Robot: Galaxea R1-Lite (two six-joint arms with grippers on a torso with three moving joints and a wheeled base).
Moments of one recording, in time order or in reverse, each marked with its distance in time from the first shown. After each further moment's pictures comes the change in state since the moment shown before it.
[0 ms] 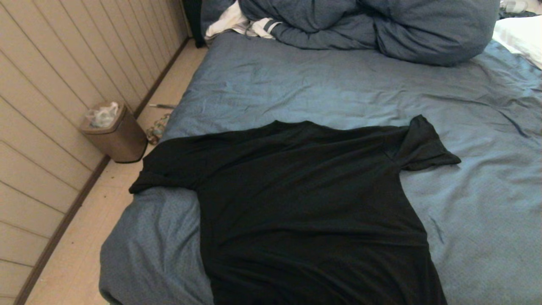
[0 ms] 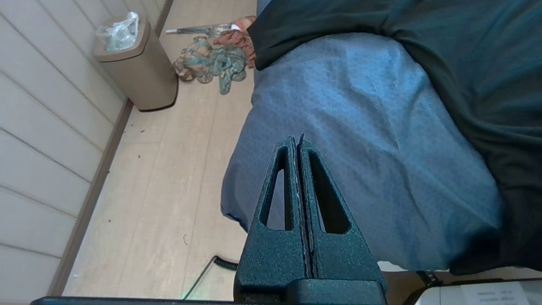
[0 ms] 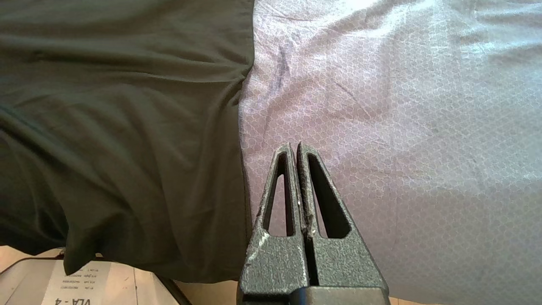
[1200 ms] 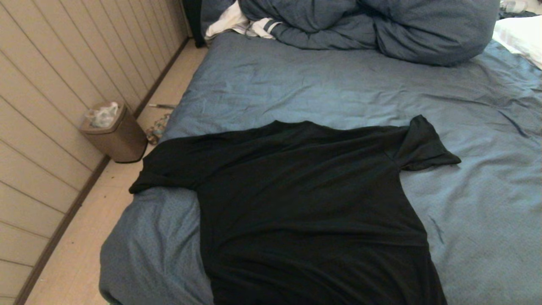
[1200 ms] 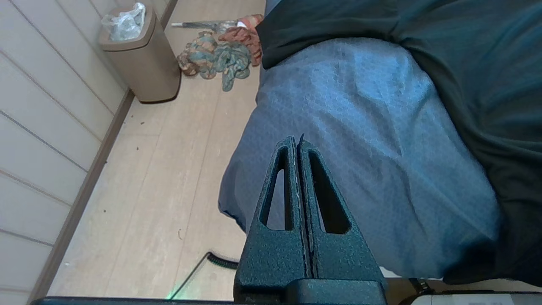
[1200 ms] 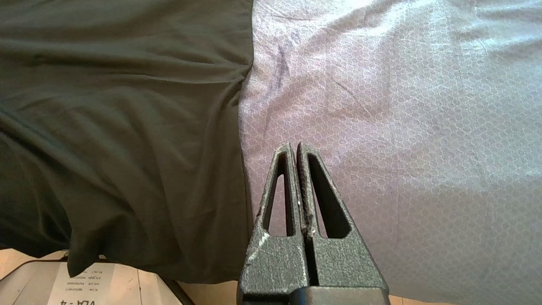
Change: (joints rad) left arm 0.000 0.000 0.000 -0.002 0.030 -0.051; right arm 0.000 0.001 0.000 0.000 0.000 0.012
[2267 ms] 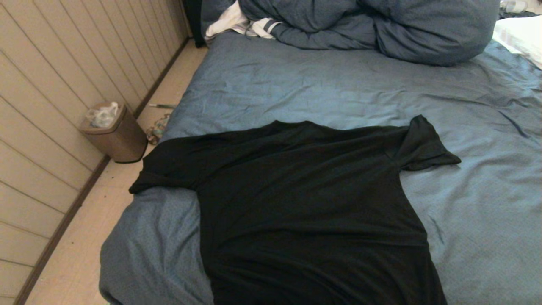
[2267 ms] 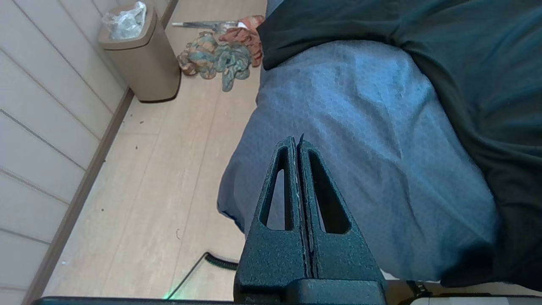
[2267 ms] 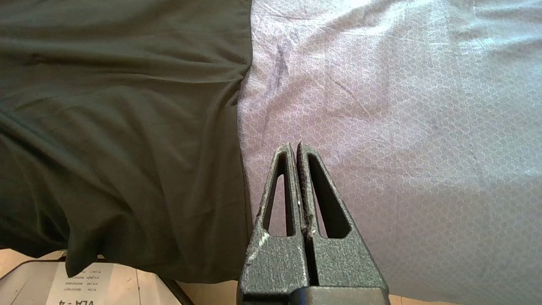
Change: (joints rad) left arm 0.000 0.000 0.000 -0.004 0.004 -0.013; right arm -0.001 0.003 0.000 -0.002 -0.003 -0.003
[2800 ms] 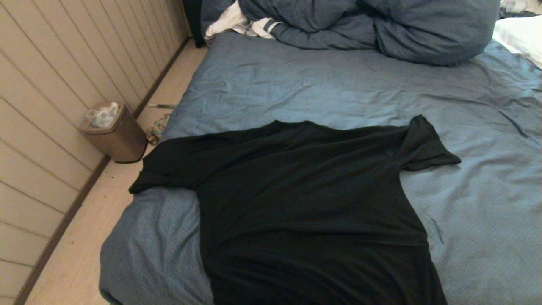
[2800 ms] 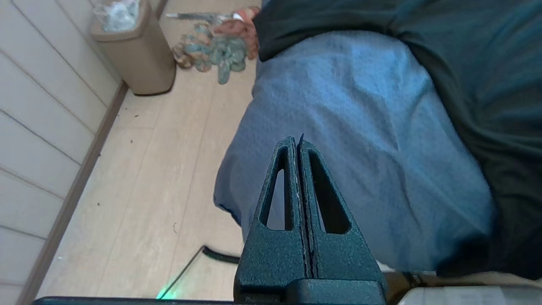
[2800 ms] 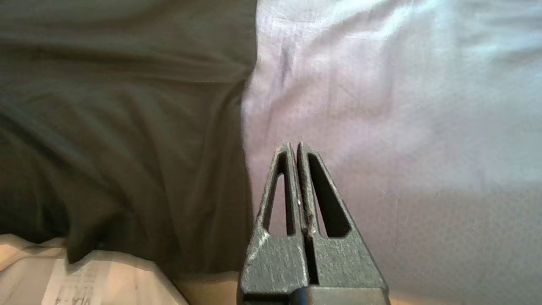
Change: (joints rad) left arm 0.001 0.008 -0.003 0.023 -0.014 -0.002; right arm 0.002 0.012 -0.062 0.095 0.015 -0.022
